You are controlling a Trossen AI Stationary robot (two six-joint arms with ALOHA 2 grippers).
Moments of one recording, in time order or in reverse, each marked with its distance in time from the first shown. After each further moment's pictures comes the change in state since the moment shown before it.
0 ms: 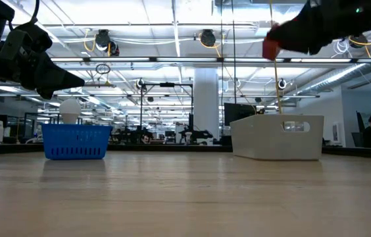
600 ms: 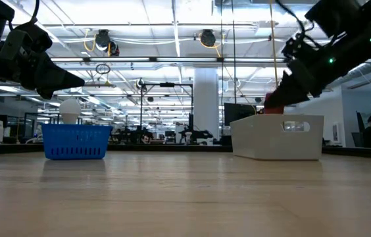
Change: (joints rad) left arm 0.000 0.000 0.000 0.000 0.000 0.003; right arm -0.245 0.241 0.007 -0.291 -0.106 0.308
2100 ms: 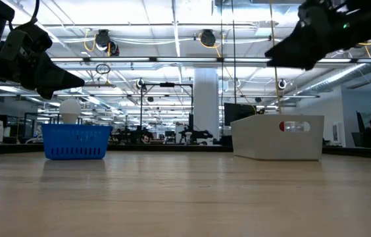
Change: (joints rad) left arm 0.000 0.000 0.000 -0.004 0.000 0.004; right arm -0.005 -0.252 0.001 0.106 -0.156 -0.173
